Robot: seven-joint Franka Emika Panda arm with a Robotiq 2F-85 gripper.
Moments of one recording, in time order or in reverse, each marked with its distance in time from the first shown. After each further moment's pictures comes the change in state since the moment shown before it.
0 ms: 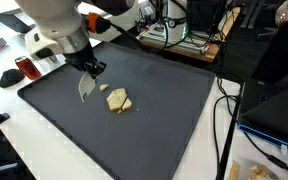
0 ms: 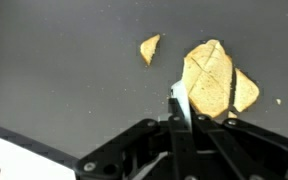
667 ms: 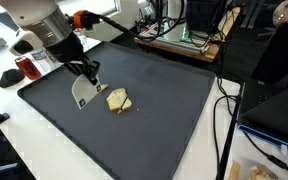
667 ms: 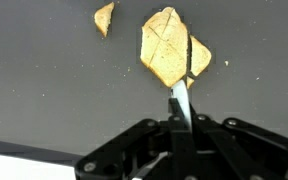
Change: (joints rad) arm -0.084 0.057 0.044 0.133 0.254 -0.015 -0.071
